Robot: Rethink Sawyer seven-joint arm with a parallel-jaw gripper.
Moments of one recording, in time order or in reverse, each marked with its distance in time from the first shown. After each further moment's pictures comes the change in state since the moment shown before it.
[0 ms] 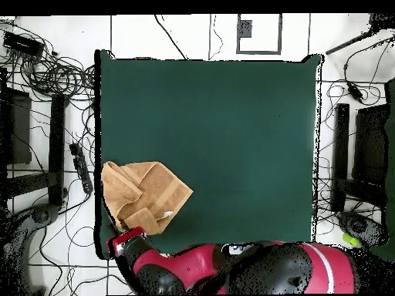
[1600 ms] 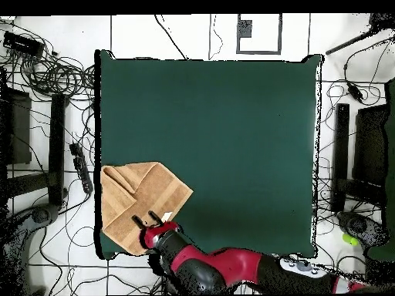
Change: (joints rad) arm -0.406 0.013 0.154 0.053 -0.037 0.180 0.000
